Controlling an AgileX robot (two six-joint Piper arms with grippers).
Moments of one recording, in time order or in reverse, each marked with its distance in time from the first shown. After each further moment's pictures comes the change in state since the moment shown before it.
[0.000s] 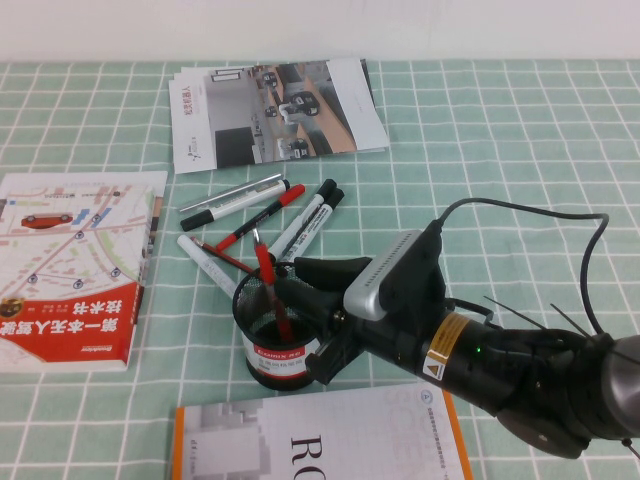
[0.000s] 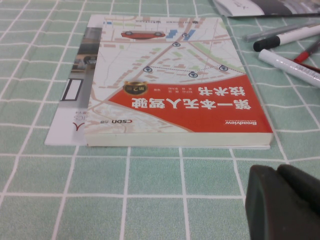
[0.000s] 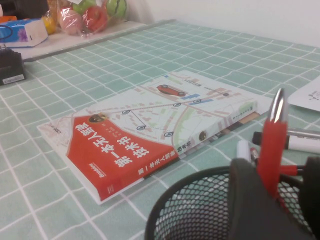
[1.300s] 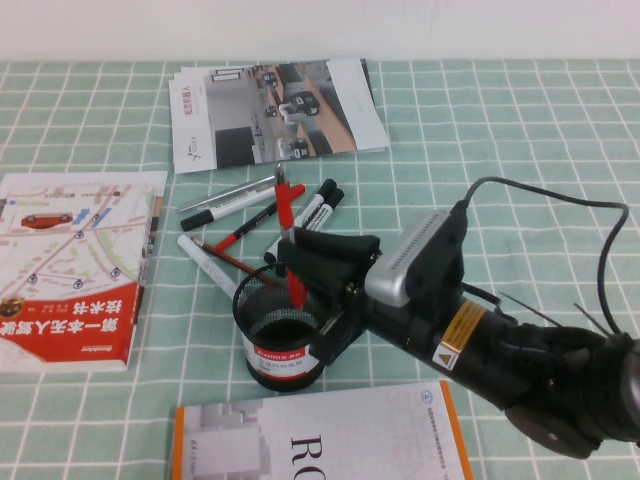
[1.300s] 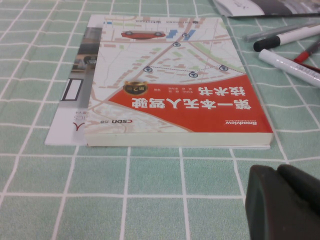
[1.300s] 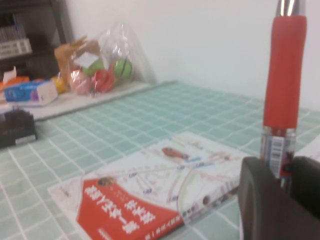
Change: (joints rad) right arm -0.002 -0.053 0.014 0.032 -0.115 0.000; left arm 0.000 0.000 0.000 0.000 0.000 0.000
